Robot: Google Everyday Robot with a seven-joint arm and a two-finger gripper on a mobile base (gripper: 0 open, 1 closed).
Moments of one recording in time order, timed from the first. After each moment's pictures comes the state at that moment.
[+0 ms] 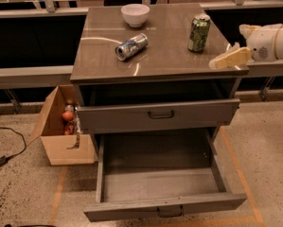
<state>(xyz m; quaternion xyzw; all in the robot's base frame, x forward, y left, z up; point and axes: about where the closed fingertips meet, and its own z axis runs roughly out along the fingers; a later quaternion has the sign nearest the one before) 0.693 -0.268 0.921 -0.39 0.74 0.13 0.53</state>
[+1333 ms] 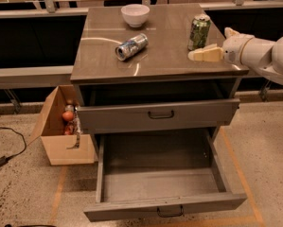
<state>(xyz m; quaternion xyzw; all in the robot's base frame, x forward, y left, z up) 0.777 -0.239 0.890 -0.29 0.71 0.15 0.62</state>
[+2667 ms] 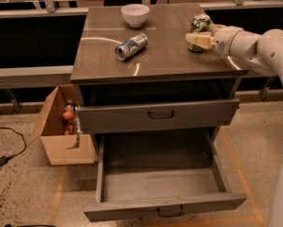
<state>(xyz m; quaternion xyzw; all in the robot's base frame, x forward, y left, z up) 0.839 -0.231 0.896 -0.27 0.69 0.17 0.65</state>
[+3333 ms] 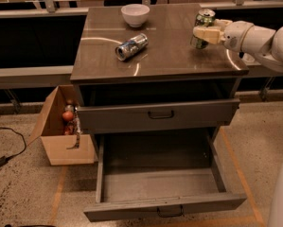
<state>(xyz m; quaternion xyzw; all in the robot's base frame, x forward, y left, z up) 0.818 -0.235 0.921 -0.29 0.67 0.23 0.64</state>
